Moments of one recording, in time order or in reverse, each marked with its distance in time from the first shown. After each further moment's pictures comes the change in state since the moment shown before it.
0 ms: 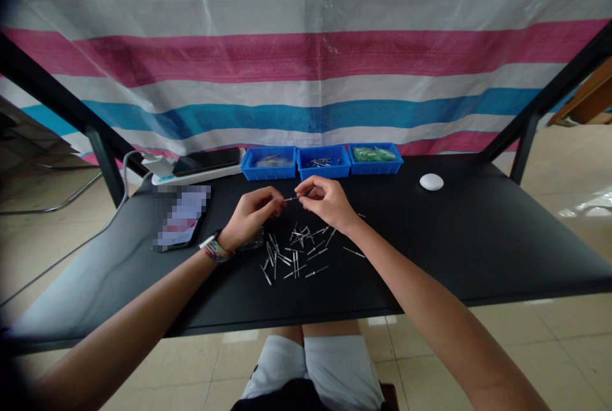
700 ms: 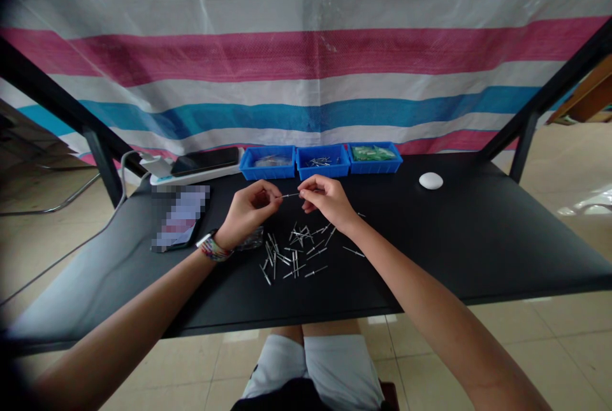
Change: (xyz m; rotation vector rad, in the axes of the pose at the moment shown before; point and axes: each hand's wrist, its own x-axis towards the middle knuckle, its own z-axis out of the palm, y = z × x) left_hand 0.003 0.000 0.004 -0.126 0.116 0.012; right_hand 0.000 0.001 0.000 0.127 0.050 0.153
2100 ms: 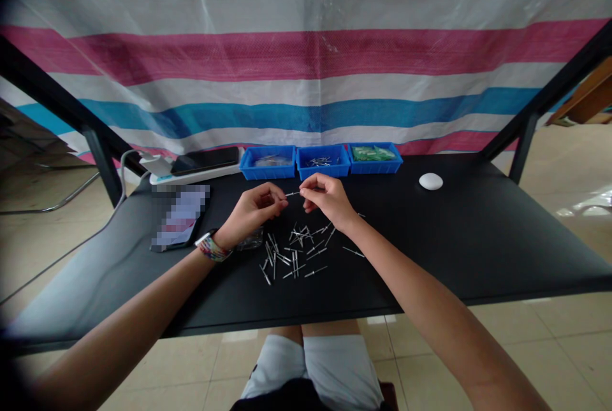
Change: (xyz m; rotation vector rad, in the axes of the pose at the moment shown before) left_hand 0.002 -0.002 -0.001 -0.061 -0.137 -0.084; right_hand 0.003 0.000 0.002 0.028 0.047 -0.021
